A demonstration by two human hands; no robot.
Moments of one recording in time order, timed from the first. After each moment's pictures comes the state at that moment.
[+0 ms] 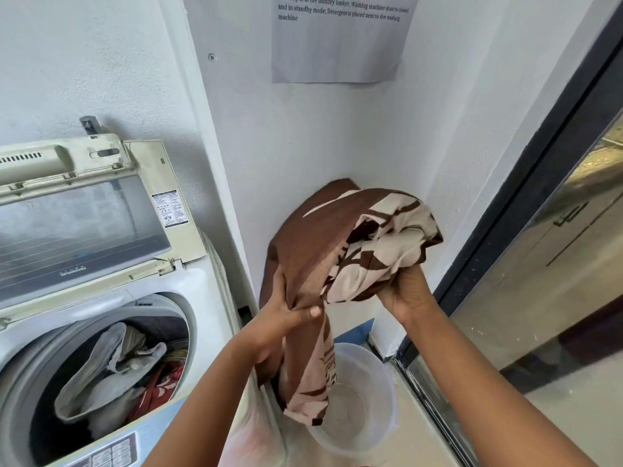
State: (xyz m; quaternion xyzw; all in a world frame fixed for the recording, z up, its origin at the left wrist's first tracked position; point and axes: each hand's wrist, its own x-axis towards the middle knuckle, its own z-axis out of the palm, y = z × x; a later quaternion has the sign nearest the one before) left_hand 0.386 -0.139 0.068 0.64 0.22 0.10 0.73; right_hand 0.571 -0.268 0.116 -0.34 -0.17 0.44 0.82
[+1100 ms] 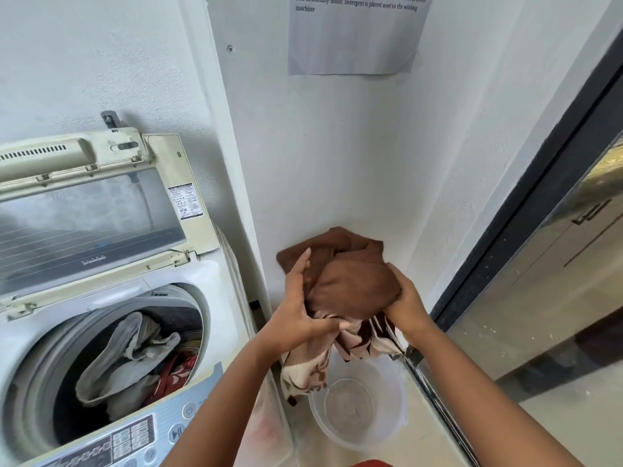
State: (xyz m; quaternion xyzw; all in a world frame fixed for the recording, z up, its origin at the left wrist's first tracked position) left_hand 0.379 -0.160 0.074 0.77 0.20 0.16 0.58; right_hand 0.564 -0.287 0.051 -0.66 -0.35 0.24 0.62
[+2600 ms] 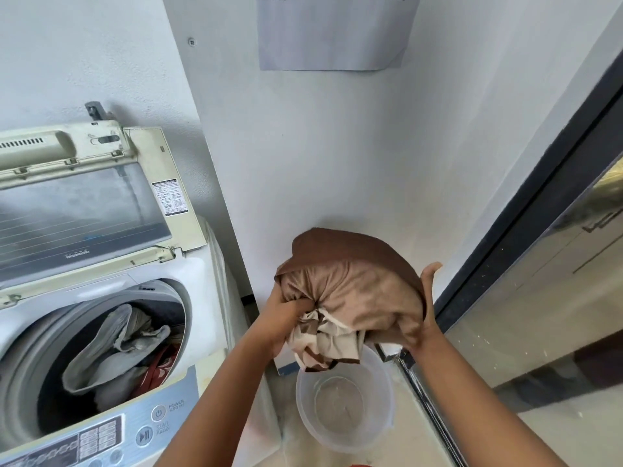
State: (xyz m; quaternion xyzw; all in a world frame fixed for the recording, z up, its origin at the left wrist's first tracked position) left_hand 0.425 -0.165 0.066 0.51 0.39 0.18 0.74; right_hand 0.612 -0.309 0.064 -0.39 0.02 0.59 0.71
